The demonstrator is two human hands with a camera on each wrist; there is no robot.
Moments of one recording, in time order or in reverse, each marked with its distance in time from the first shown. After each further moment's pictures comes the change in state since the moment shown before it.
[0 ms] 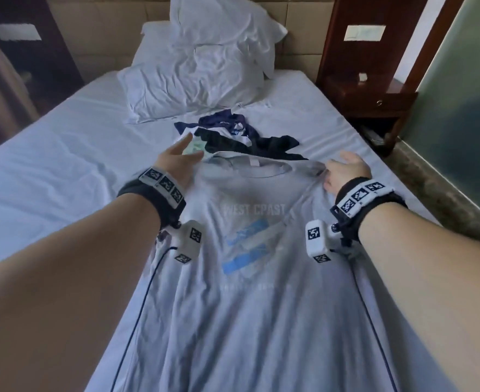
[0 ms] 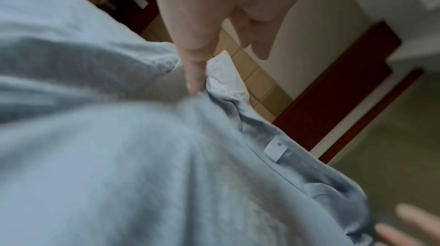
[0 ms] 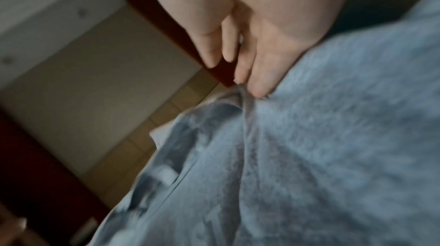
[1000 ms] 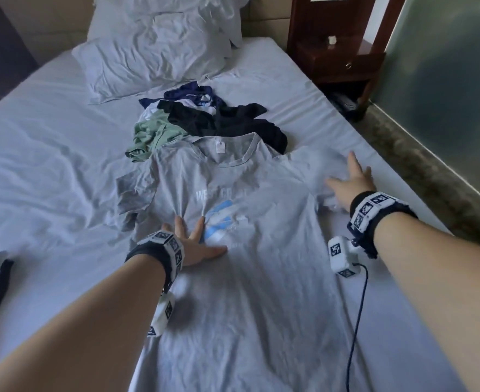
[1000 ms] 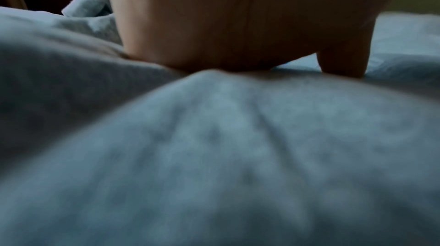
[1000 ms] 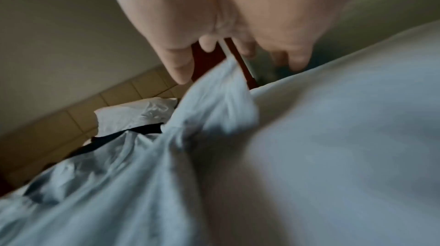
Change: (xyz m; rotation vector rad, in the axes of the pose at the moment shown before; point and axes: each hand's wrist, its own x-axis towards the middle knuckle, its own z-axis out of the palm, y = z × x) left_hand -0.089 -0.173 0.017 1.602 -0.566 -0.227; right_hand -0.023 0.096 -0.122 -0.710 0.041 0.013
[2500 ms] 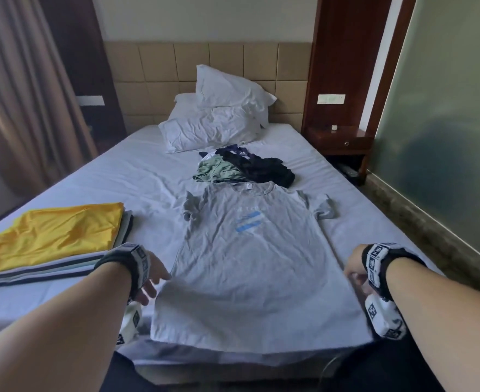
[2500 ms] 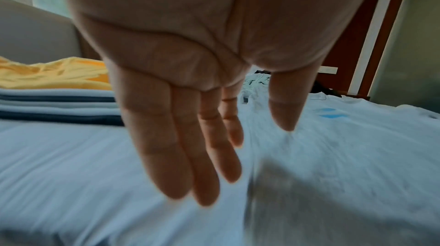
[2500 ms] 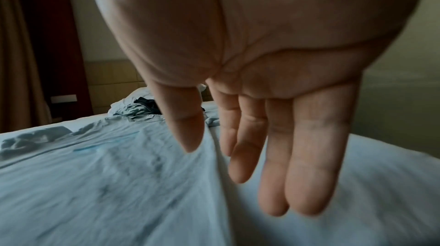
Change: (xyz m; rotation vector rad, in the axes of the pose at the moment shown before) left_hand -0.294 -0.169 0.121 -0.693 0.044 -0.302; right_hand -0.334 0.087 -0.106 -0.462 -0.388 0.001
